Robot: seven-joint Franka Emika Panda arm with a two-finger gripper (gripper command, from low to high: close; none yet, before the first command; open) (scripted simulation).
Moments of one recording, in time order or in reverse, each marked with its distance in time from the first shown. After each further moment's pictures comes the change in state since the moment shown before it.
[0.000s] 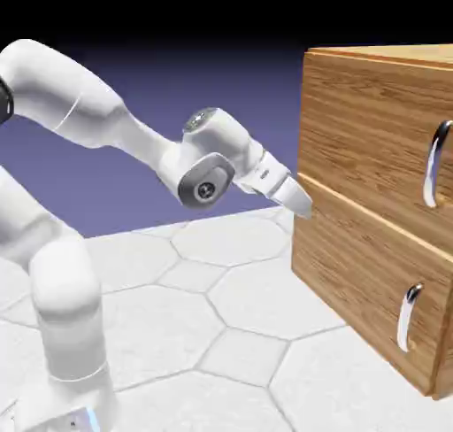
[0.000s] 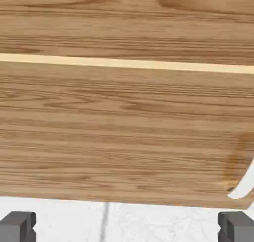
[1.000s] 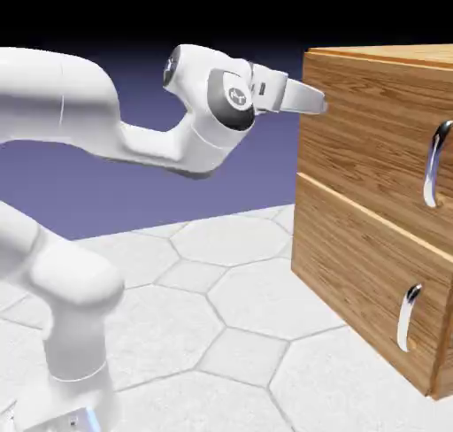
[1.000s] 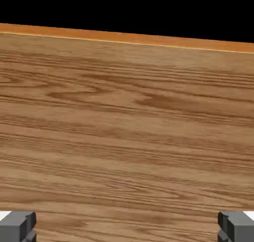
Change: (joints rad) arm 0.553 -0.212 -0.602 0.344 -1.305 -0.028 0.877
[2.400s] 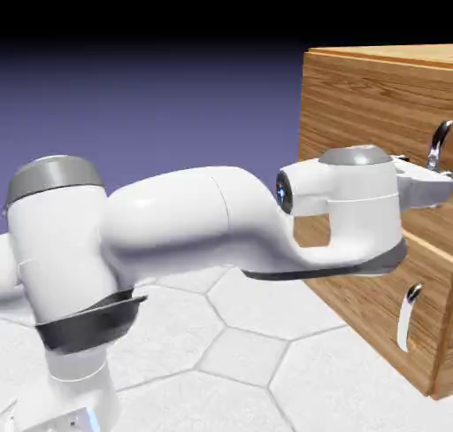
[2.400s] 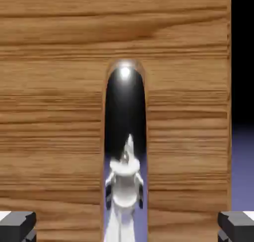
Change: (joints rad) arm 0.830 -0.229 -0.804 0.561 -1.540 -0.031 1.028
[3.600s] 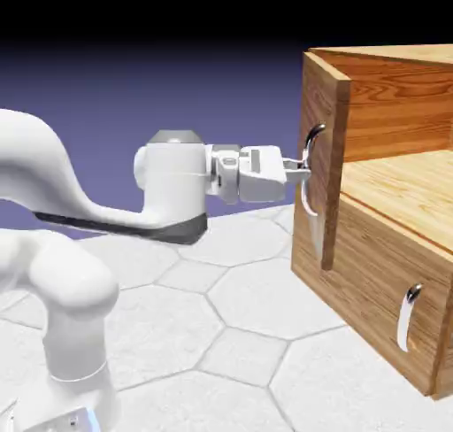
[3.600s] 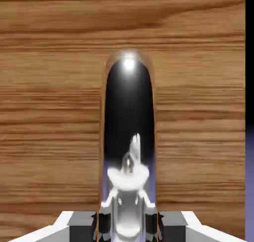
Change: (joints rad) arm -1.099 -0.090 0.977 -0.977 0.660 -0.553 0.004
